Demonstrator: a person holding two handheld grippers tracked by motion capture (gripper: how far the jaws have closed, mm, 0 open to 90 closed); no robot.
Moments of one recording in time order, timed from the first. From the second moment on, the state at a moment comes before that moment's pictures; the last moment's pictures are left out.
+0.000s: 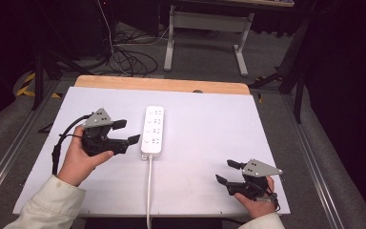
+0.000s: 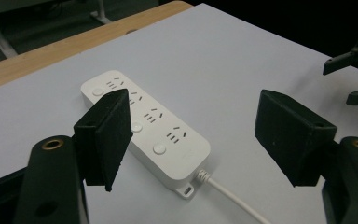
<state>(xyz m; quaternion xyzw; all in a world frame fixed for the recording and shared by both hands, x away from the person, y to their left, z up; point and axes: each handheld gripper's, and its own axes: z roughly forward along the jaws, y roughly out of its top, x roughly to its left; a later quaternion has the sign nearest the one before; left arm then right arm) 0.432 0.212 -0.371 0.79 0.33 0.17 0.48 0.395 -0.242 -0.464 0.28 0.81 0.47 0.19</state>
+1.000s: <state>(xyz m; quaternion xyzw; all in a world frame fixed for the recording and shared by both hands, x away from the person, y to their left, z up) 0.380 0.304 -0.436 0.76 0.34 0.16 0.52 0.394 -0.242 -0.463 0.28 0.81 0.48 0.18</state>
